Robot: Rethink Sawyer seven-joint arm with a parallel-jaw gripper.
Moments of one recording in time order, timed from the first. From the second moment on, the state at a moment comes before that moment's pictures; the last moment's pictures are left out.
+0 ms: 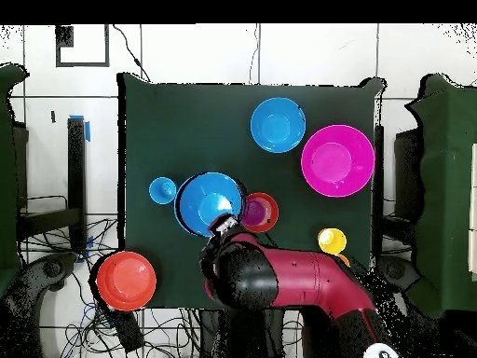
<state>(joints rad) -0.66 -1.14 0.49 2.23 -0.16 0.40 2.56</state>
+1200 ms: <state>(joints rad) -0.78 -1.04 0.41 2.08 -0.38 0.40 2.56</state>
